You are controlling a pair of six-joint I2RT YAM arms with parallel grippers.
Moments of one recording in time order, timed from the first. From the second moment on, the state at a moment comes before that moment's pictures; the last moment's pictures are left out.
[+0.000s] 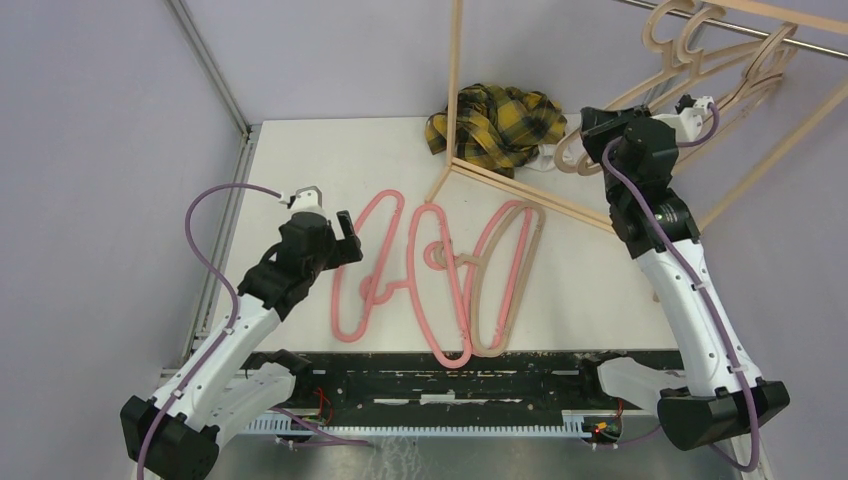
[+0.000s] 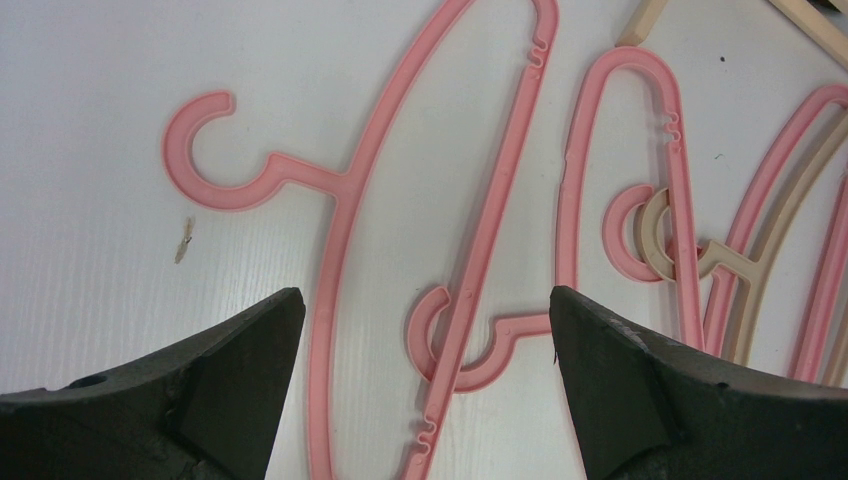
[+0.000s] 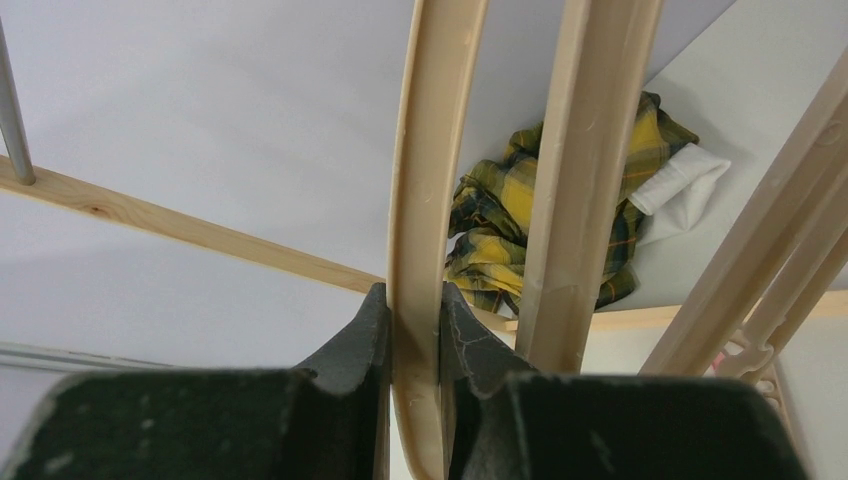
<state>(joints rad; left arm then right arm) -0.43 0.87 0.75 -0.52 -0.30 -0.47 0.24 1.14 1.33 -0.29 0.41 0.94</state>
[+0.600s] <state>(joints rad) -0.43 0.87 0.74 -0.50 -0.29 -0.48 0.17 1.05 1.33 -0.40 0.45 0.96</state>
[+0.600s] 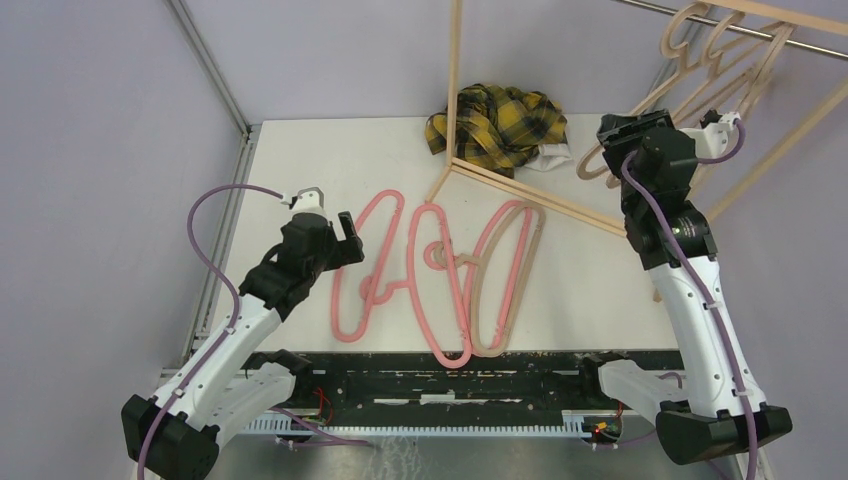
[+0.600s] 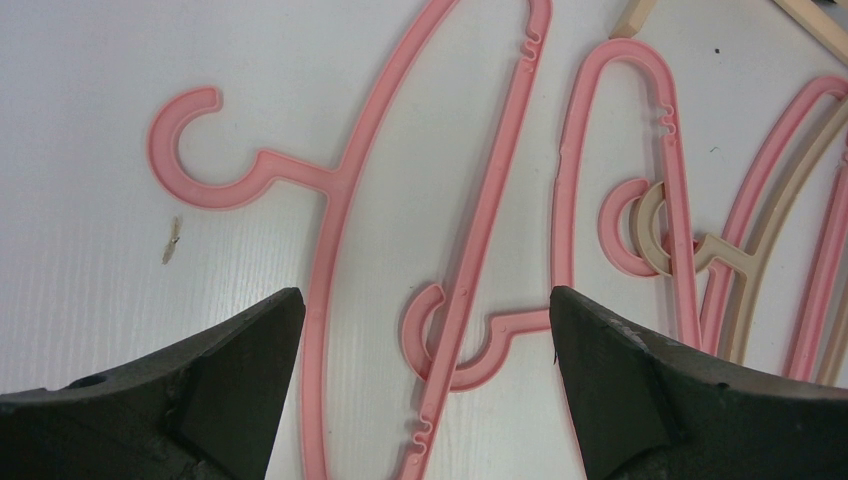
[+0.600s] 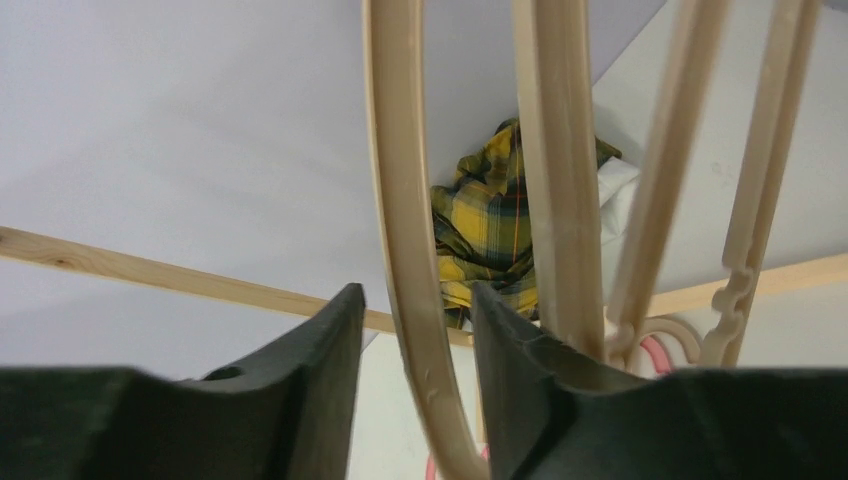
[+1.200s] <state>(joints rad) -0.43 0.87 0.74 -0.49 -0.28 -0.48 0.17 0.98 1.41 -0.52 0.37 0.84</state>
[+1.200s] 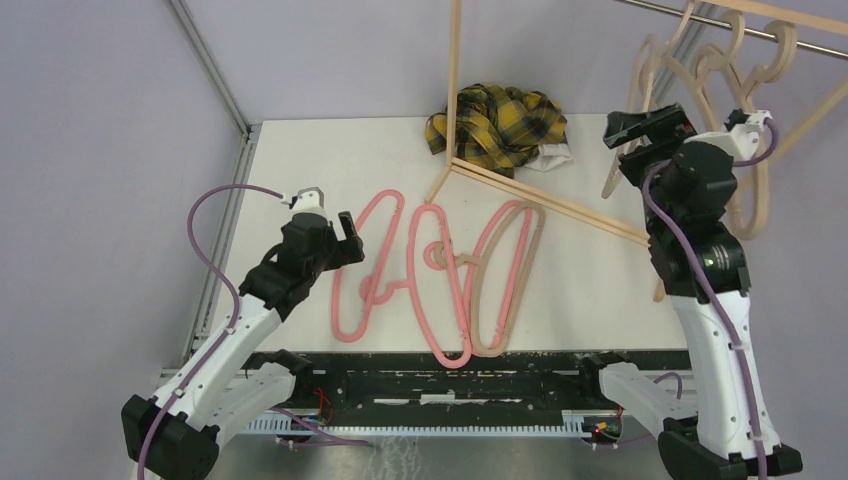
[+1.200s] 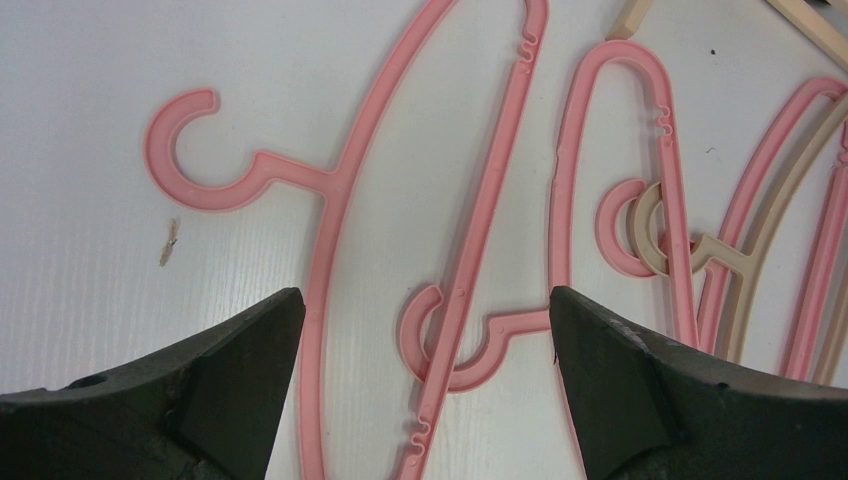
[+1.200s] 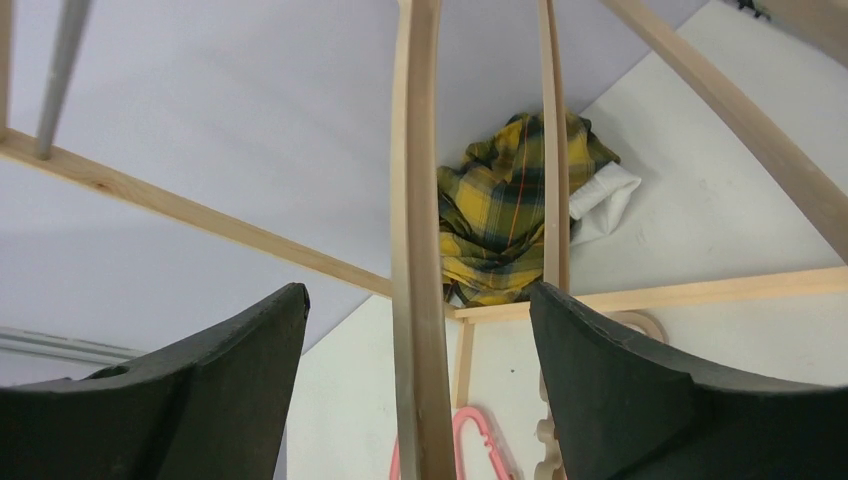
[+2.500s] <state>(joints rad) -0.43 0.97 0.74 -0.46 -0.28 -0.48 0.59 1.27 1.13 -0.63 0.05 0.42</state>
